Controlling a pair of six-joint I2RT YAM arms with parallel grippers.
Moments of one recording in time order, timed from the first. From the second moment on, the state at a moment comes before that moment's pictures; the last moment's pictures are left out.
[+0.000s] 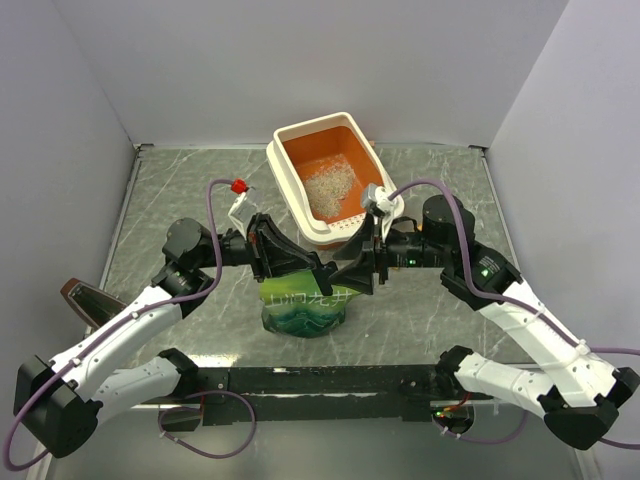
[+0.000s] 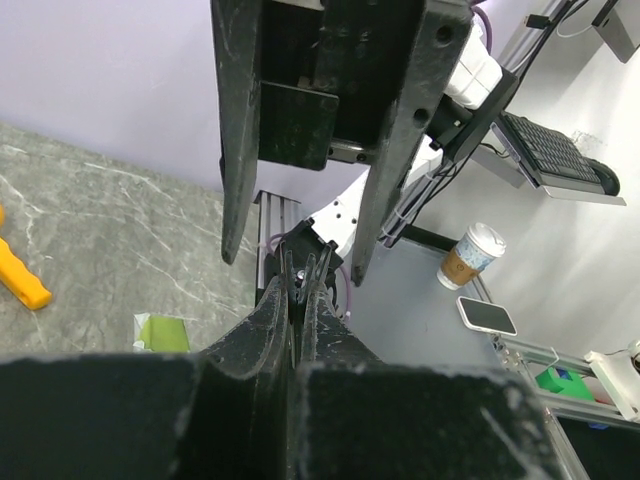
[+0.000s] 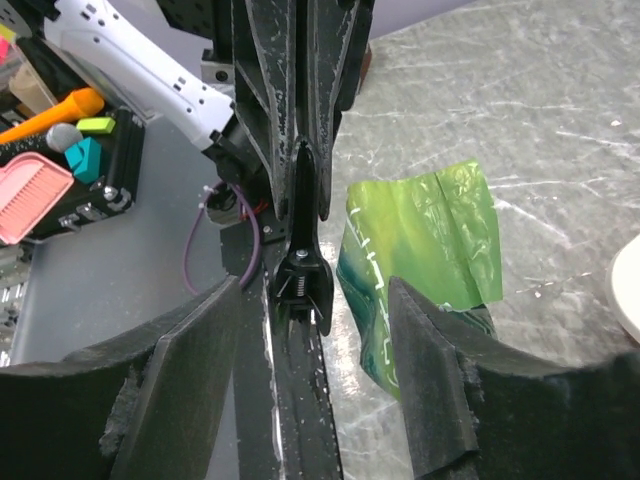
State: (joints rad) left arm -0.62 0.98 0.76 0.56 0.94 -0.70; right arm 0.71 0.95 1.14 -0.43 -0.73 0.12
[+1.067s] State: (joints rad) left arm -0.70 0.85 0.85 -0.32 0.42 -0.07; right arm 0.73 0.91 1.25 -0.69 -0.45 -0.05
